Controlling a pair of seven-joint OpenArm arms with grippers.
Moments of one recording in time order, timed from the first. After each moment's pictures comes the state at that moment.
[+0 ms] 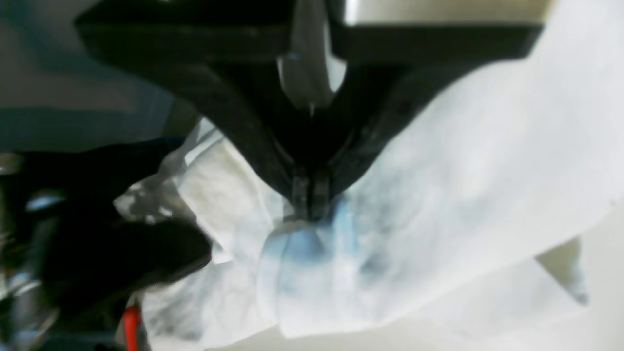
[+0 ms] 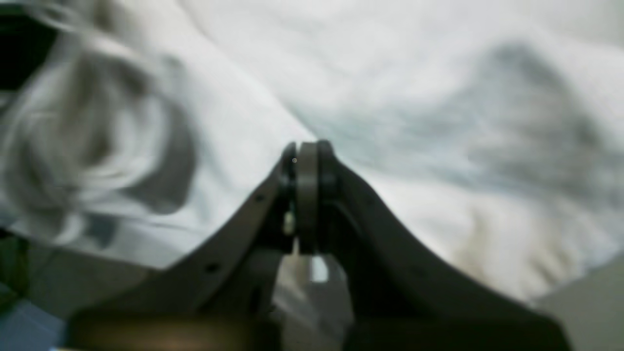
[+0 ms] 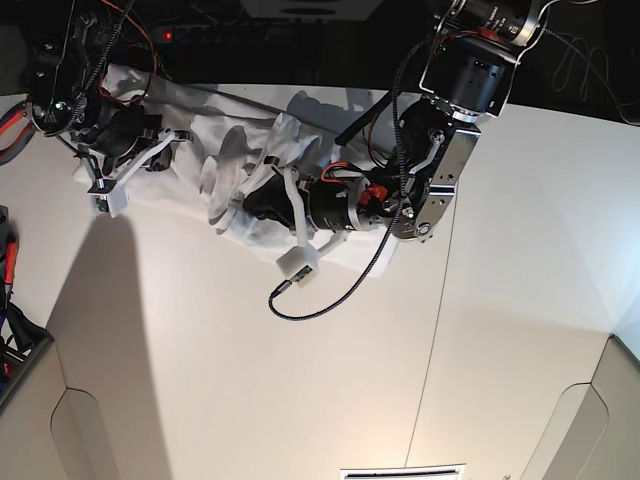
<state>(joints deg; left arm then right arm) -8.7 -0.8 16.8 65.3 -29.7 -38.7 41.6 -15.8 5.1 15.7 100.3 22.9 16.9 -61.6</state>
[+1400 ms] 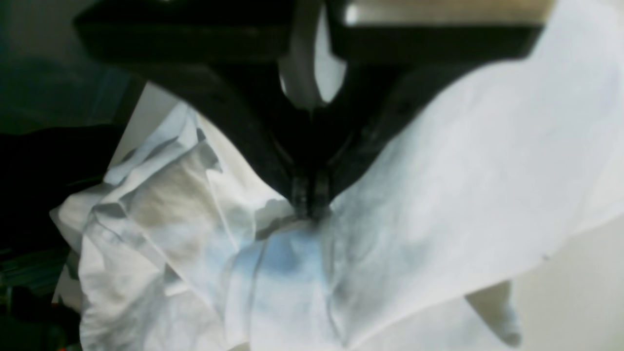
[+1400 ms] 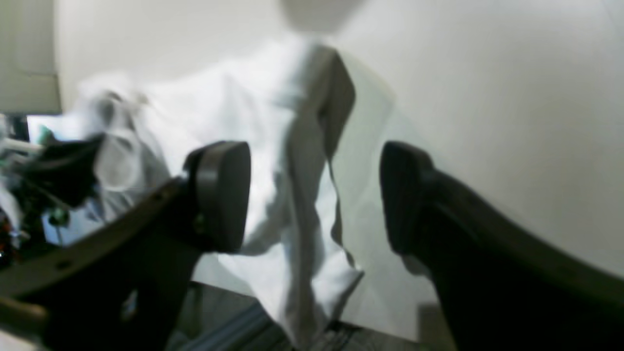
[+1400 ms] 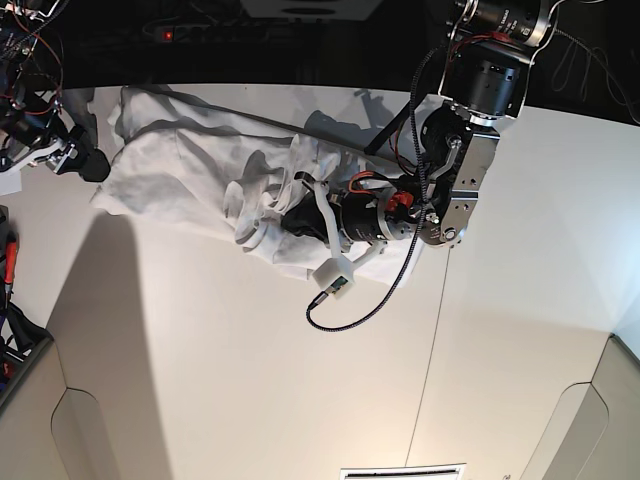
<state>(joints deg) -8.8 -2.9 11.9 65.4 -23.4 -37.4 38.6 -10.4 13.4 39.7 76.3 54.5 30.6 -68.4</state>
